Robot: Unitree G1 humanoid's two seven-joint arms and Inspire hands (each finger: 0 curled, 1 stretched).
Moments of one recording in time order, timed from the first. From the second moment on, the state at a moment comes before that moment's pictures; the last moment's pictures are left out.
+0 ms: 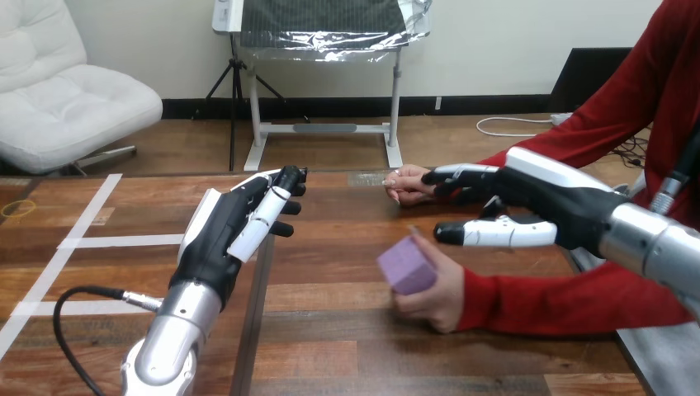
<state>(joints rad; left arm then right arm) -0.15 0.18 -0.02 0.17 0.09 -0.04 -0.14 -0.32 -0.68 0.10 0.04 -0.25 -0.08 0.60</state>
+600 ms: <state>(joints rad) -0.03 0.16 -0.01 -0.02 0.06 -0.11 -0.12 -0.12 -0.51 -0.01 -0.05 -0.12 -0.17 0.31</state>
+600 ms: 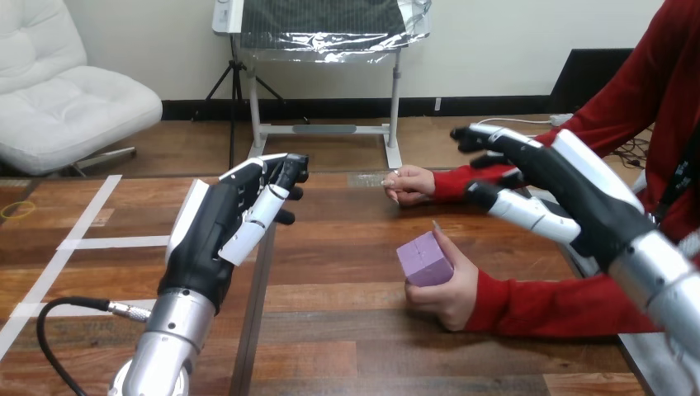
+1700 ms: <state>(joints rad) 0.12 0.14 -0.03 -0.21 -0.07 -0.18 -0.24 0.10 -0.19 0.03 -0.02 0.14 -0.41 0.32</state>
